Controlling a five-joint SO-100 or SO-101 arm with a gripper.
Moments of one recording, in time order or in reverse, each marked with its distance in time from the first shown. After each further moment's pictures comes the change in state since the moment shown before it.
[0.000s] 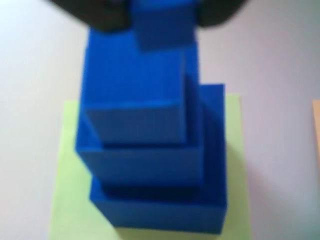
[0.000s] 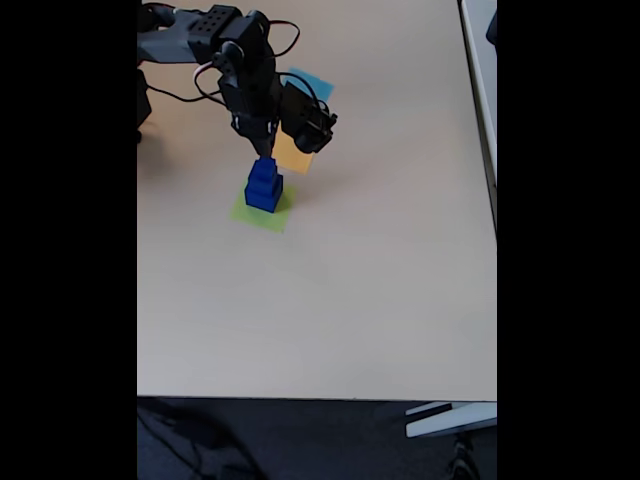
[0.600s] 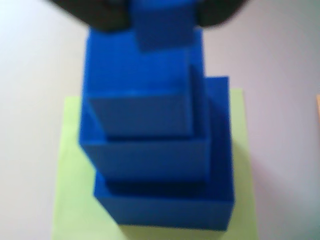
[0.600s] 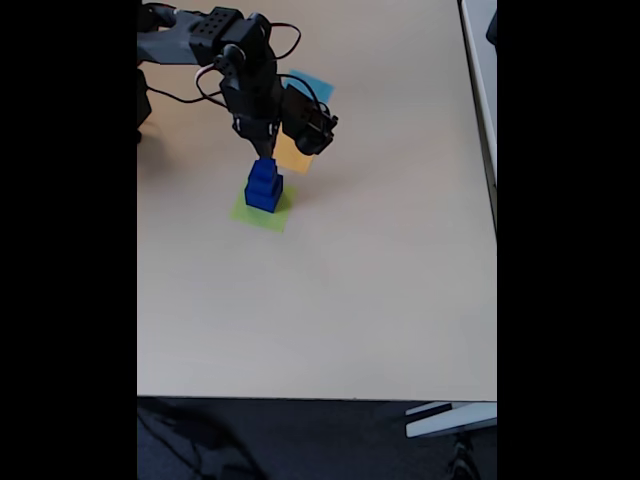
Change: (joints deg) arm 0.5 0.0 1.1 -1.1 0.0
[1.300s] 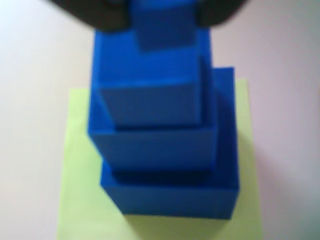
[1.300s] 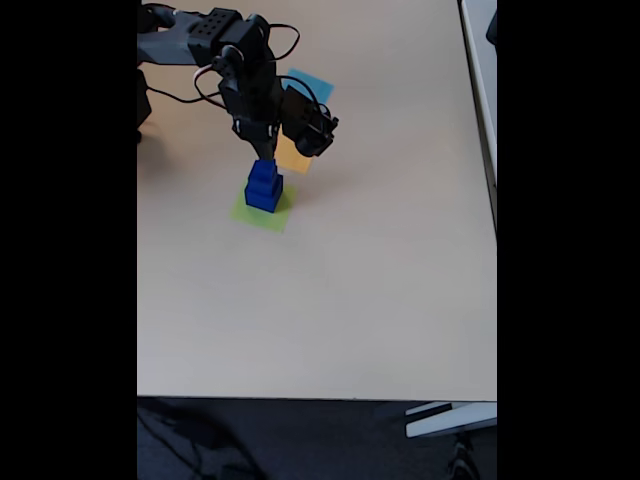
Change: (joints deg) arm 0.1 0.0 0.0 -0.9 0.0
